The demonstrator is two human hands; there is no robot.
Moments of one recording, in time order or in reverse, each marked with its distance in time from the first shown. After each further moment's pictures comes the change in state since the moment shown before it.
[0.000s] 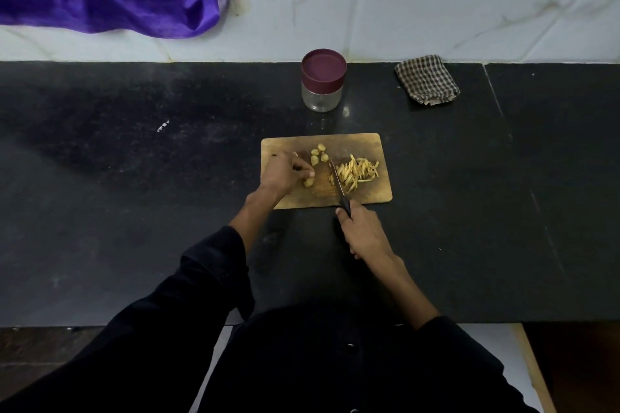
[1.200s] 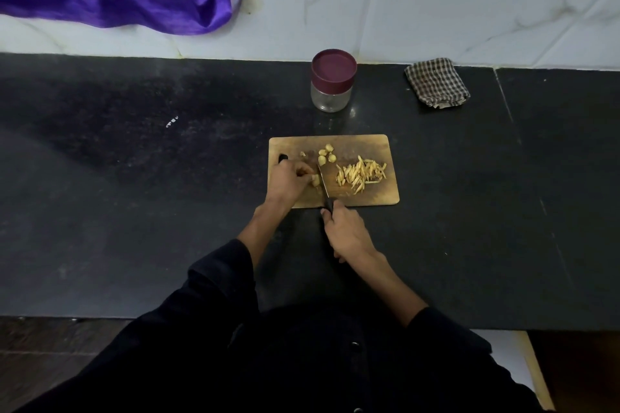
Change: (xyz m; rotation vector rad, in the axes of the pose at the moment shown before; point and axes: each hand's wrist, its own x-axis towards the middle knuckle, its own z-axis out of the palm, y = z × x) left_hand -0.019 -0.006 0.009 0.030 0.178 -0.007; right_hand -0.002 -0.030 0.024 -0.128 -0.016 -0.061
